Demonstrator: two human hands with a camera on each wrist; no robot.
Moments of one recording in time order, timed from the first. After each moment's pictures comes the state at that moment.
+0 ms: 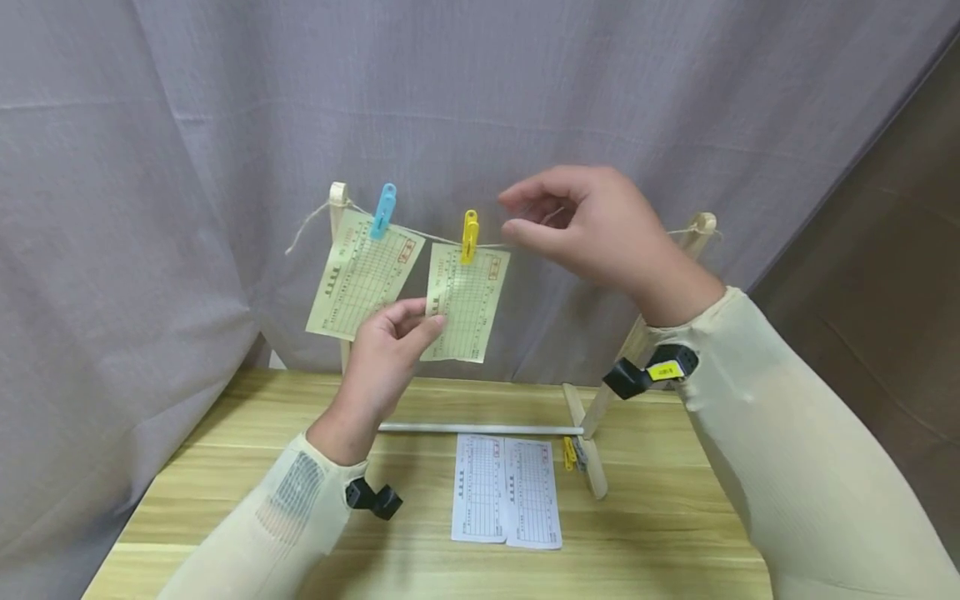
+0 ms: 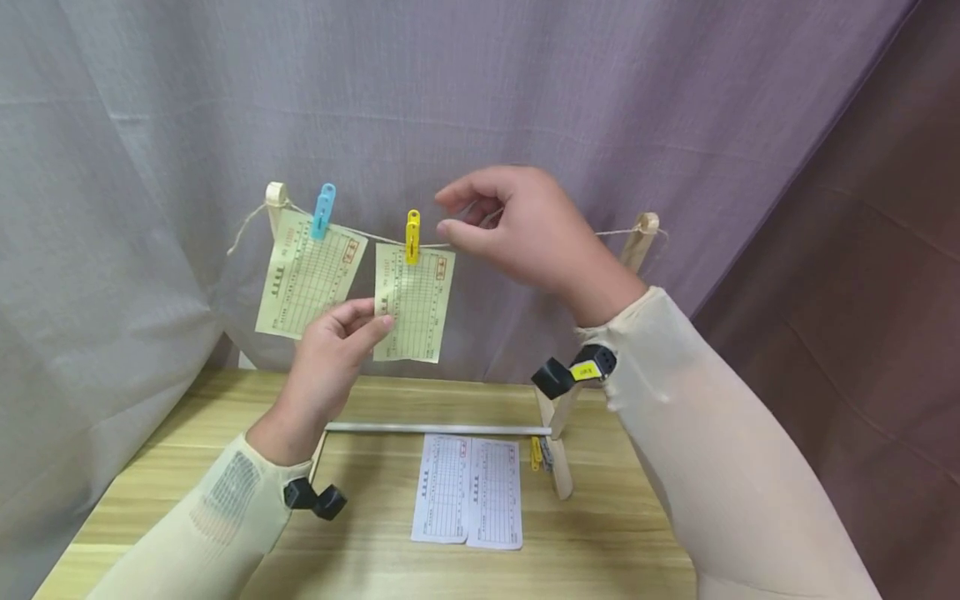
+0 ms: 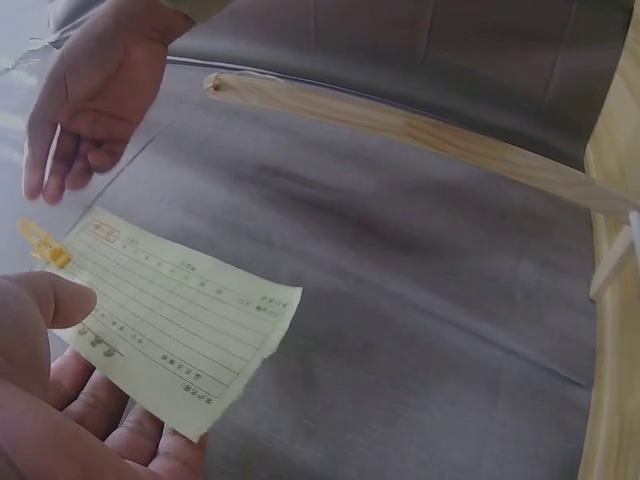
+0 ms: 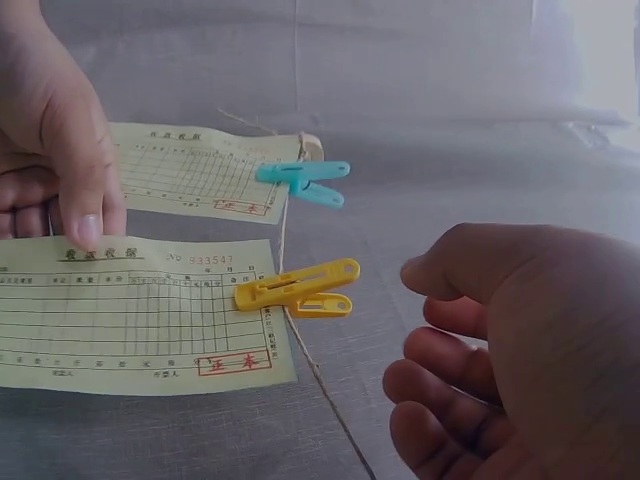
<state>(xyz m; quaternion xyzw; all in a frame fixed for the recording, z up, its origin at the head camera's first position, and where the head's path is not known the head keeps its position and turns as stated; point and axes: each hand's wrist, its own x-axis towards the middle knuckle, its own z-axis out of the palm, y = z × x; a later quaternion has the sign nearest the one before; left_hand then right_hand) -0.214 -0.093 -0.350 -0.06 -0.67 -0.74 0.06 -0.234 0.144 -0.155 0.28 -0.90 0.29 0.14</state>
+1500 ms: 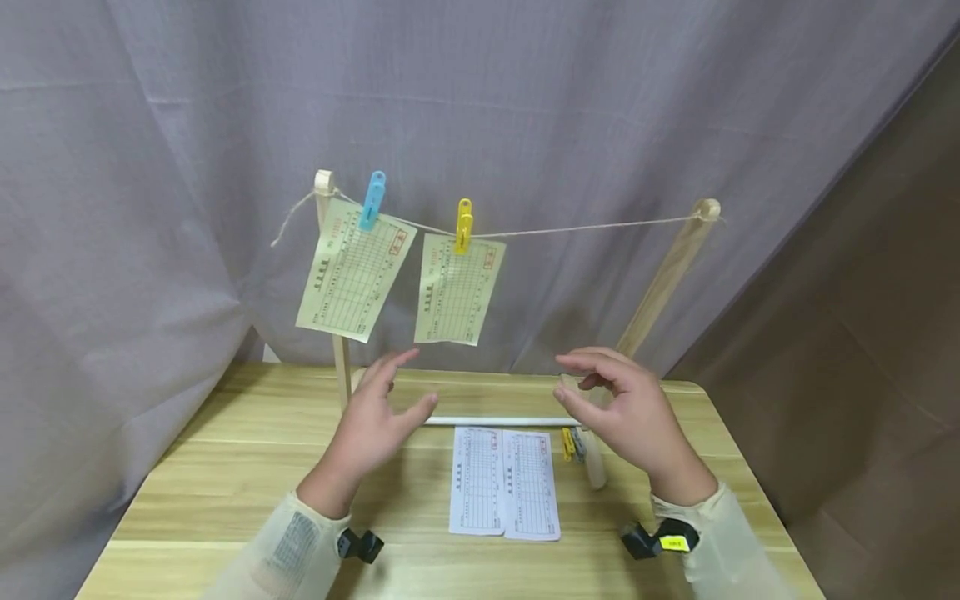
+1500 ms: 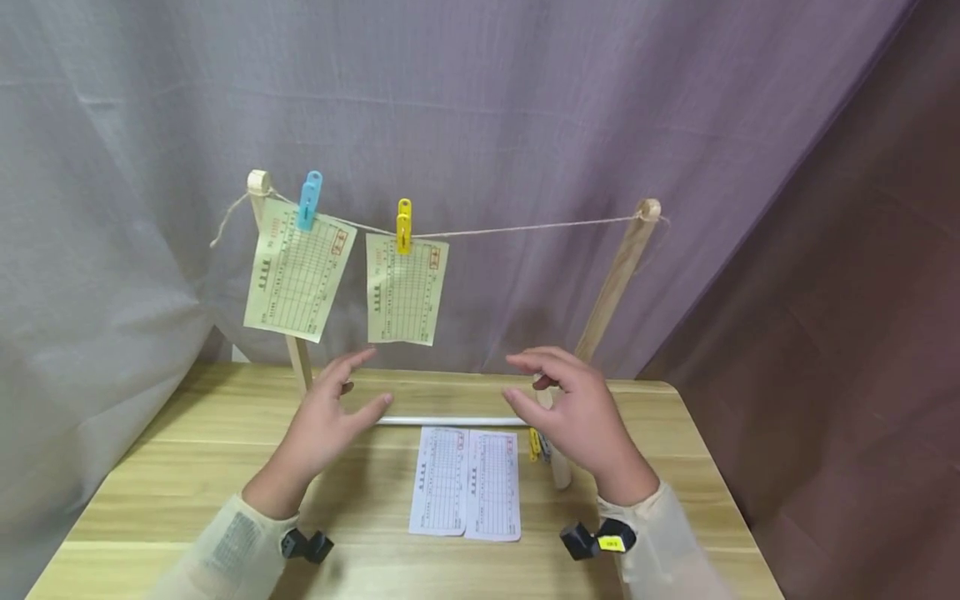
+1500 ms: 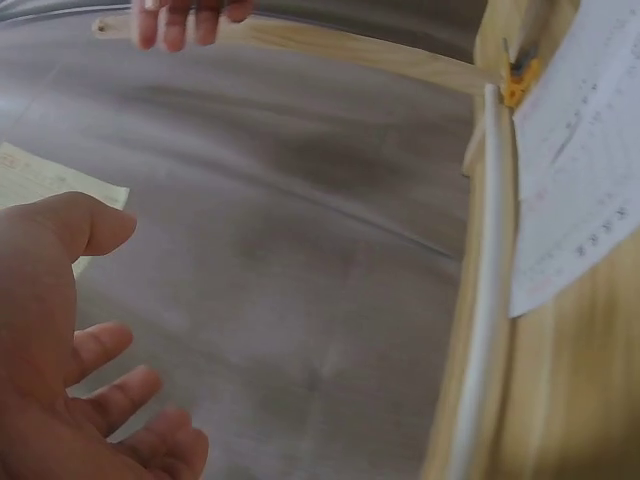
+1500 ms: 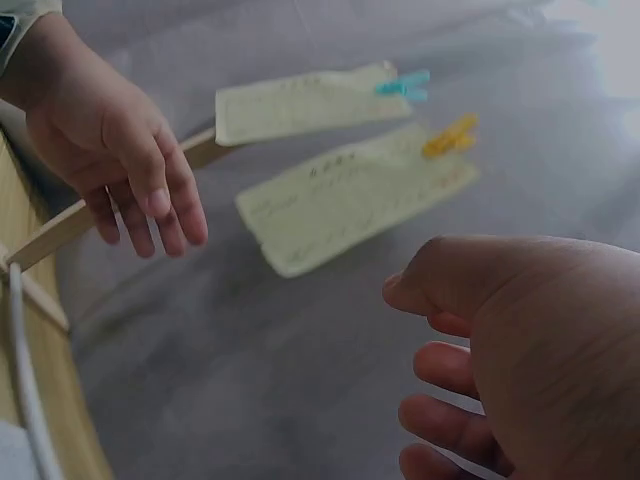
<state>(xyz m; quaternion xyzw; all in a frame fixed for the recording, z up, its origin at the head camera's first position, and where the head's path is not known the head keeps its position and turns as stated) -0.194 -0.107 -0.453 -0.08 -0.85 -0.52 0.09 -0.188 0.241 -0.370 0.24 -0.88 0.37 0.18</state>
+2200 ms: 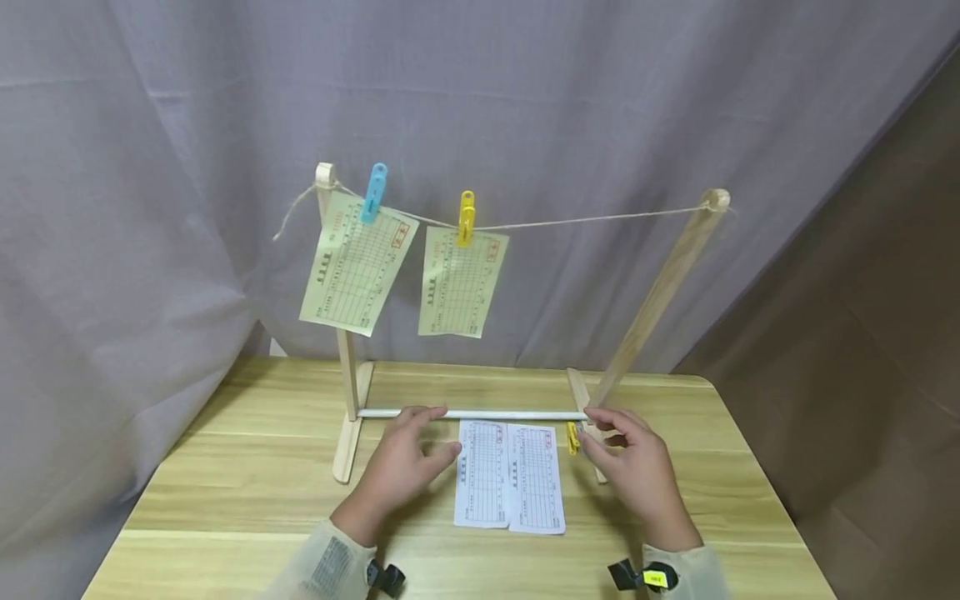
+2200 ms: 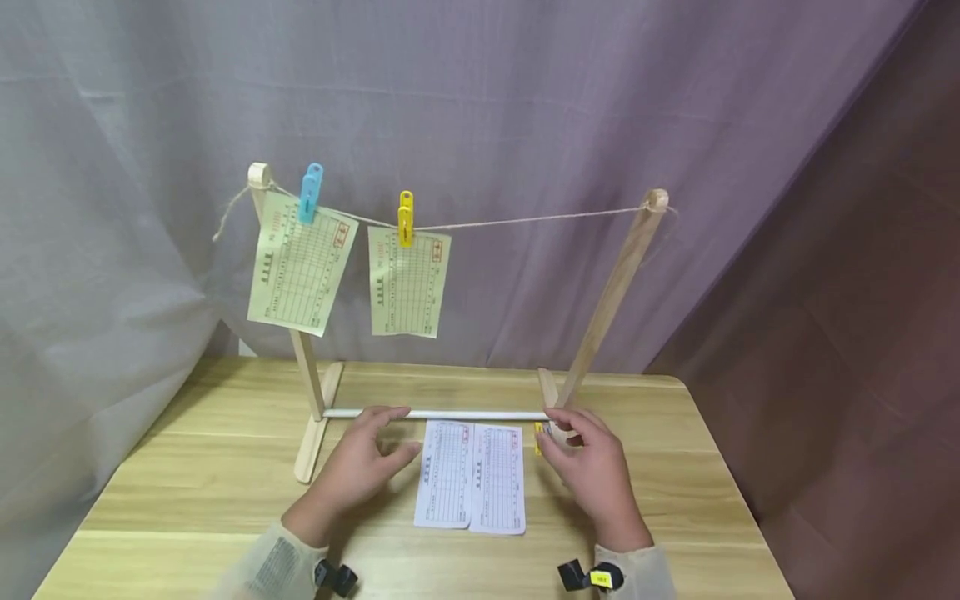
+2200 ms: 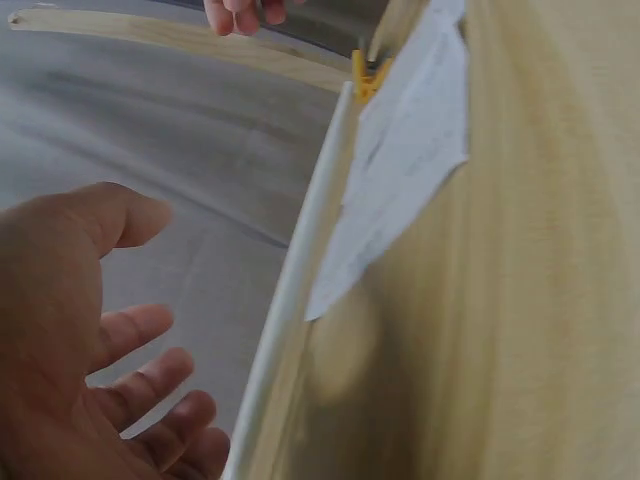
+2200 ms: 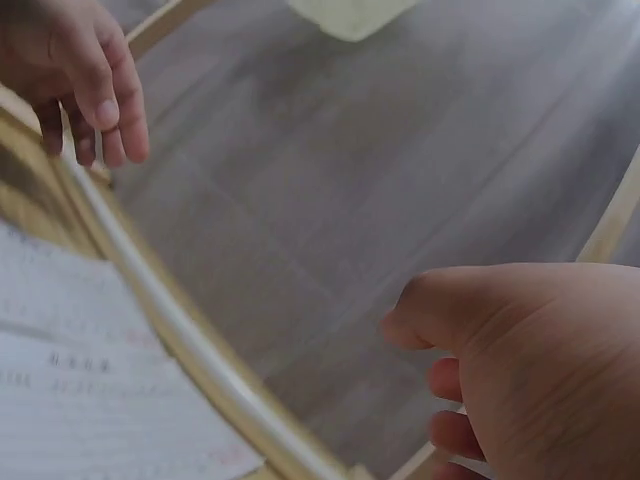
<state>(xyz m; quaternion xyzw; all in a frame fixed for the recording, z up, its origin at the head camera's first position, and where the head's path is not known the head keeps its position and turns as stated) -0.177 -0.078 -0.537 -0.08 -0.88 -0.46 0.03 -0.174 0.279 -0.492 0.06 -0.91 0.37 0.16</state>
